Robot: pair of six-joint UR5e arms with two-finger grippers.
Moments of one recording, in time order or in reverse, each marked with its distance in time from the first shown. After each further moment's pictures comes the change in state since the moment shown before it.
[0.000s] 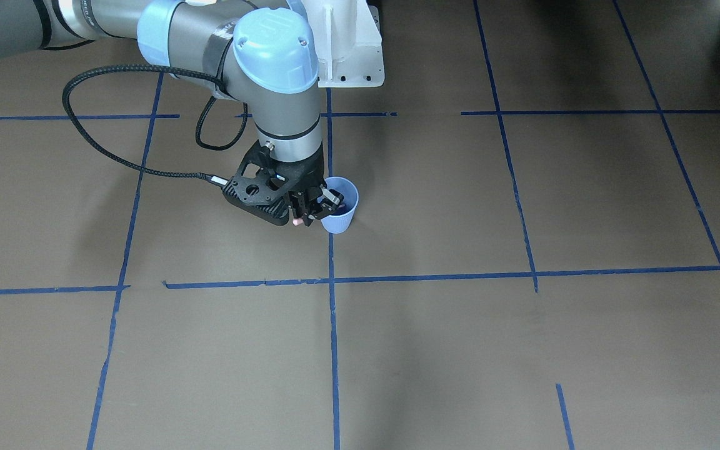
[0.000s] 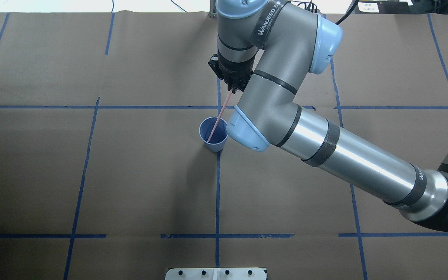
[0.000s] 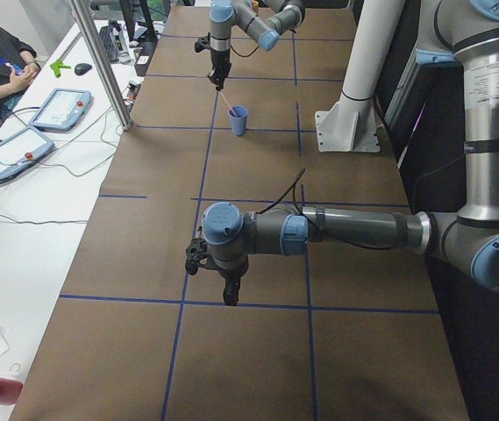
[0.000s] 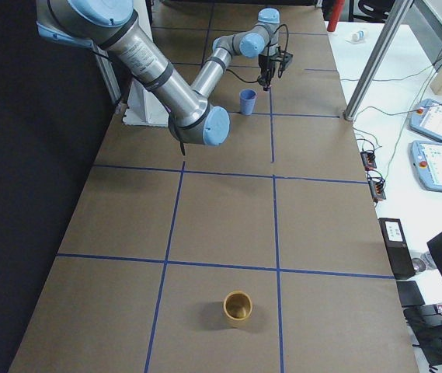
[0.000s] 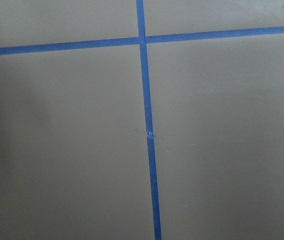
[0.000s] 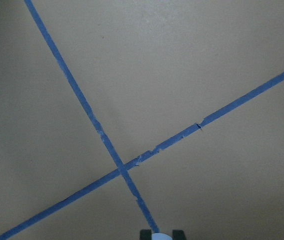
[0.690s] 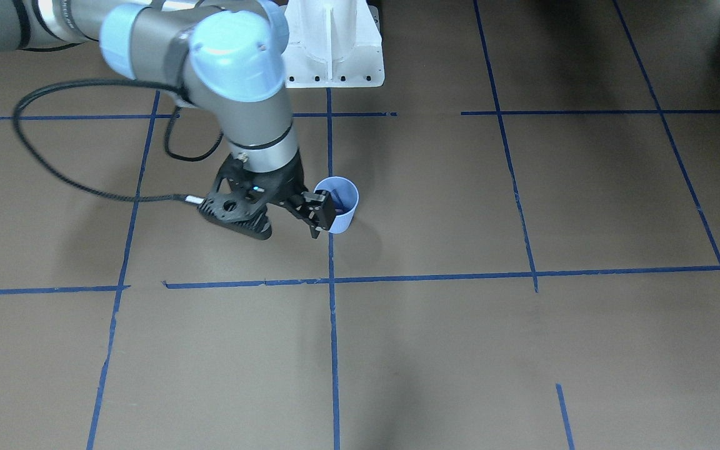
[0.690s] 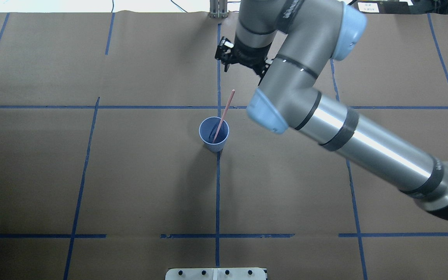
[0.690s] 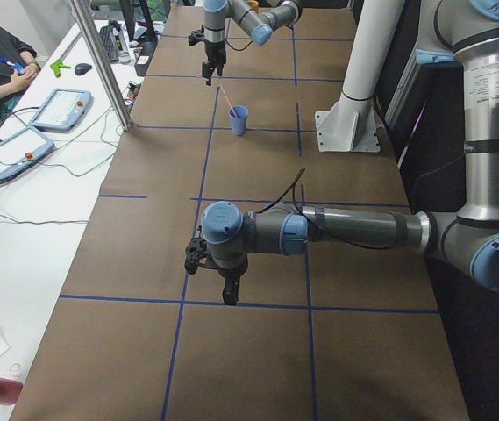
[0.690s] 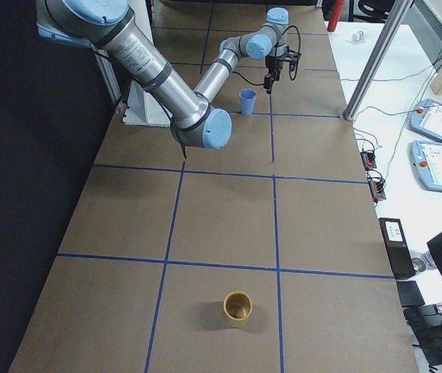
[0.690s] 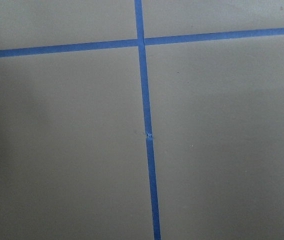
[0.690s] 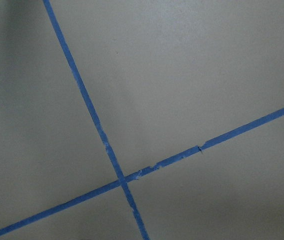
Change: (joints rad) left arm 0.001 -0.002 0.001 0.000 0.000 0.001; right arm 0.102 -0.034 0.008 0.016 0.115 -0.212
